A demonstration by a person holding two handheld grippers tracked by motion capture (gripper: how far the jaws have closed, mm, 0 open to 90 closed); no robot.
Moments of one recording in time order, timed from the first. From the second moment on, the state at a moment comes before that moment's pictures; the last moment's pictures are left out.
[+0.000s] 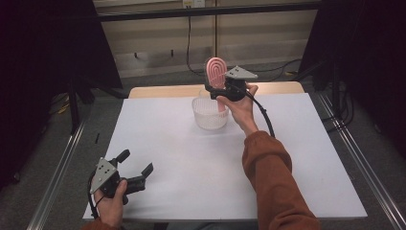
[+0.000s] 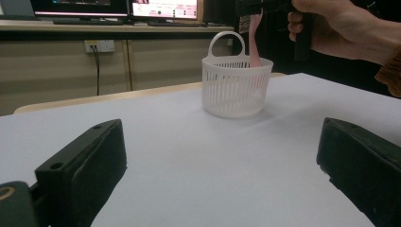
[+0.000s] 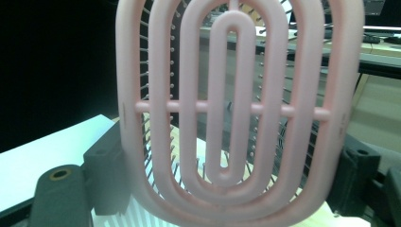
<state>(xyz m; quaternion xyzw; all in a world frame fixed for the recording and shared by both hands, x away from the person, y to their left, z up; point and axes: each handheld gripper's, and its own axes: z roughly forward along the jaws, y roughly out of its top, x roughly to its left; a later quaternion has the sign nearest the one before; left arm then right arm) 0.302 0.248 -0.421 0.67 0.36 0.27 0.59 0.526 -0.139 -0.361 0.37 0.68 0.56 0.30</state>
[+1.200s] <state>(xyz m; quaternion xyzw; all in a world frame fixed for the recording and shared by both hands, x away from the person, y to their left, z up) 0.303 0.247 -0.422 0.67 0.36 0.27 0.59 0.528 -0.141 -0.392 0.39 0.69 0.54 0.30</state>
